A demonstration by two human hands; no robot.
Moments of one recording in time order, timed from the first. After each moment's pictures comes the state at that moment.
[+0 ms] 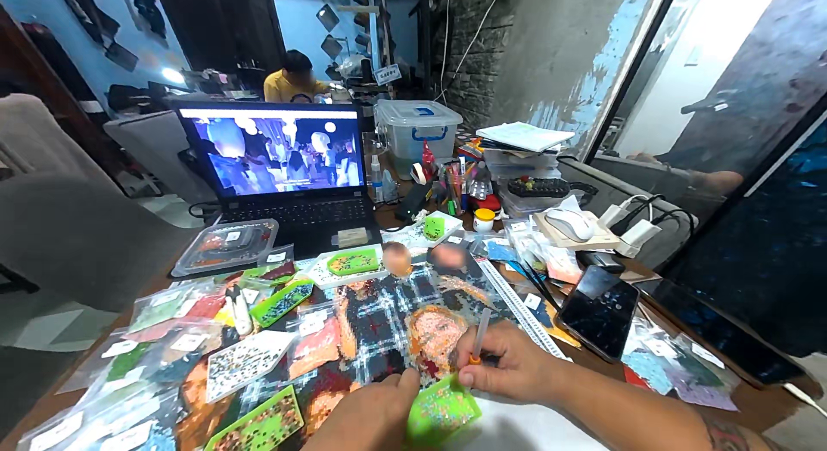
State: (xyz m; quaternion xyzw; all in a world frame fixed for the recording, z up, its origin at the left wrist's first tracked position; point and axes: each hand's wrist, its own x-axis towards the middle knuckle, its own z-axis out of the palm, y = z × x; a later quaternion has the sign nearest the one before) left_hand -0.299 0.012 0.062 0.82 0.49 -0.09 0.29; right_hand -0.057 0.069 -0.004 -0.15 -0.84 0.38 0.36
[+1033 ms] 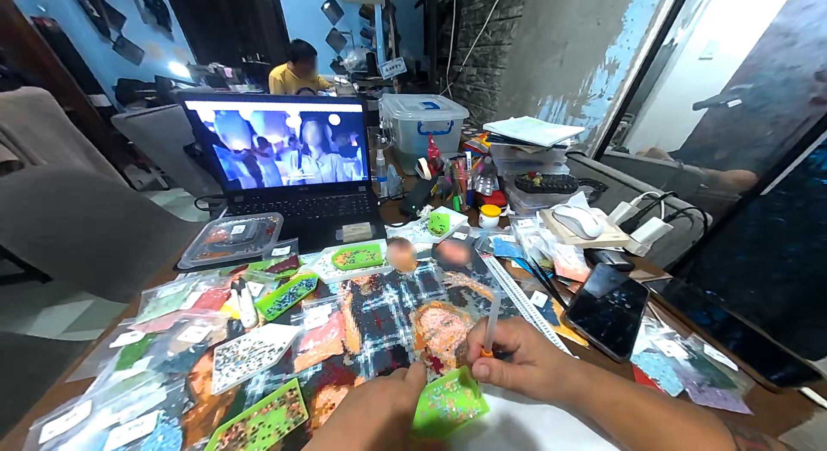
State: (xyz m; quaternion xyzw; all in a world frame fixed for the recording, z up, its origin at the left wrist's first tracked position) left_hand -0.299 0.013 0.060 0.82 0.48 -0.07 0.29; right_hand -0.055 0.064 0.004 -0.17 -0.83 0.40 0.36
